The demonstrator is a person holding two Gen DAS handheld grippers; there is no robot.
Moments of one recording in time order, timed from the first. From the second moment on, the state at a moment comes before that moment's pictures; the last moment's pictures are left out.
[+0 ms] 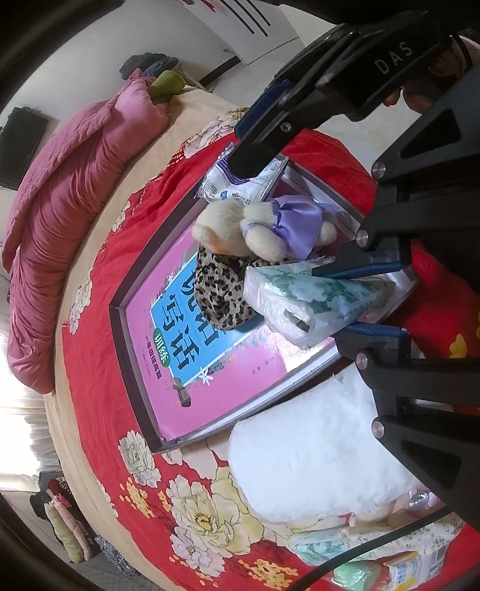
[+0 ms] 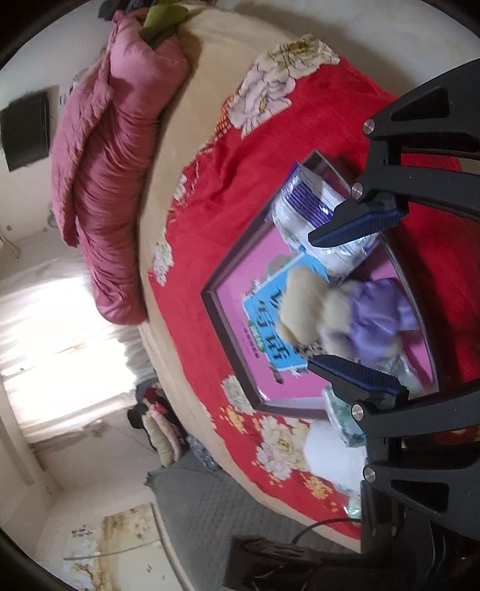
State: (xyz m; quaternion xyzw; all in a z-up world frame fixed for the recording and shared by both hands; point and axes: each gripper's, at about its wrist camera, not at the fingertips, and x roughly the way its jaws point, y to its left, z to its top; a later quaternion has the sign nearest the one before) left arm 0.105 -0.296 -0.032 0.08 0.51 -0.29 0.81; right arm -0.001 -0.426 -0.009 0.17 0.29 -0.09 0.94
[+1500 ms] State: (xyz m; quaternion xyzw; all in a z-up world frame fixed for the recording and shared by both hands) left arm 0.090 -0.289 -0.024 0.09 0.51 -0.29 0.81; right arm 0.001 -0.438 -0.015 0.20 0.30 -0.11 0.93
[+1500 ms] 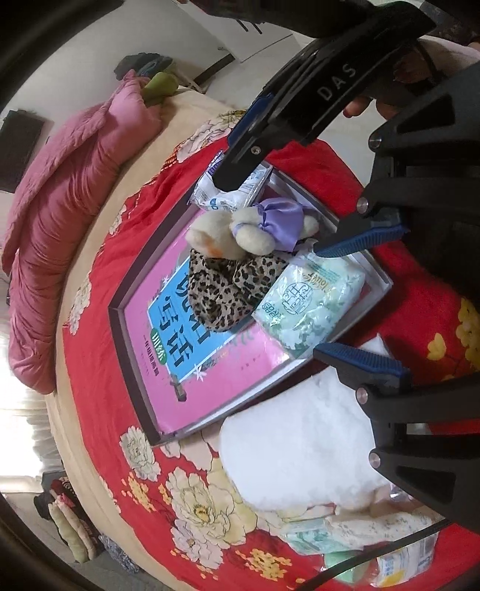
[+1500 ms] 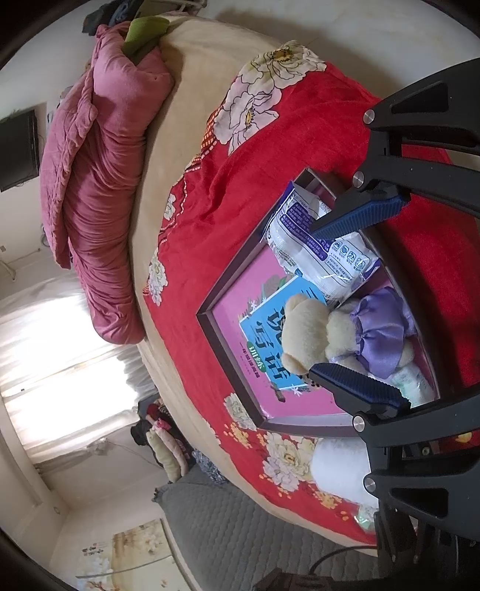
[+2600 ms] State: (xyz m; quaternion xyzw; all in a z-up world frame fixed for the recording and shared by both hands) left arm 0.068 -0.196 0.012 0.00 0.47 -0.23 0.85; right arm -0.008 -0.395 0.014 0.08 0.27 -0.14 0.95
